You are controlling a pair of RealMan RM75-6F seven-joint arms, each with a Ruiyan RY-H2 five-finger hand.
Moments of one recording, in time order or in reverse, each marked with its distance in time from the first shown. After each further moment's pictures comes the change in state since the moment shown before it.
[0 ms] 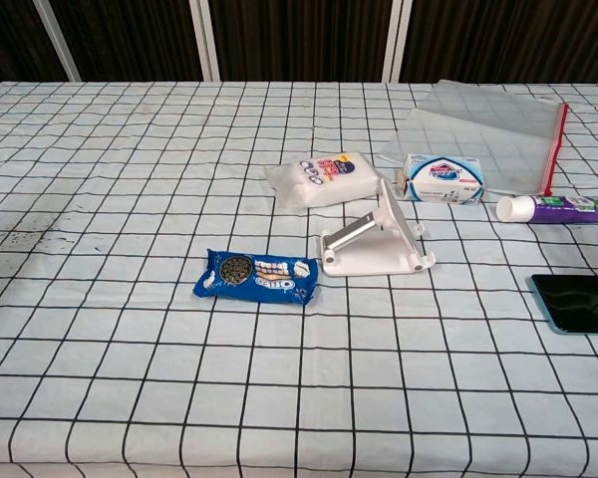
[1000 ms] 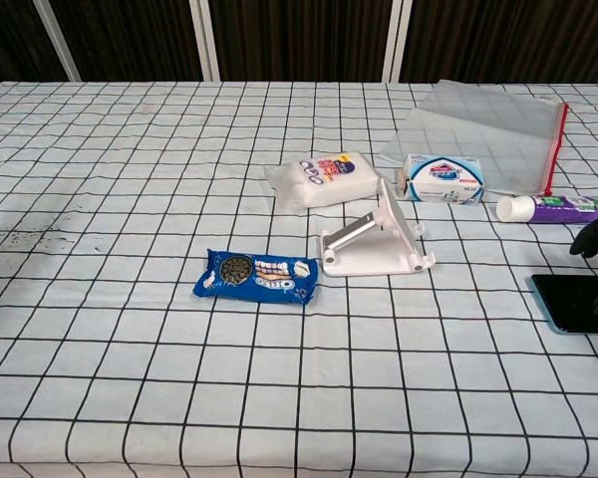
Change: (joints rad) left arm -0.001 0.002 0.006 -0.007 0.027 0.009 -0.016; right arm 0.098 -0.173 -0.003 0.022 0.224 -0.184 -0.196
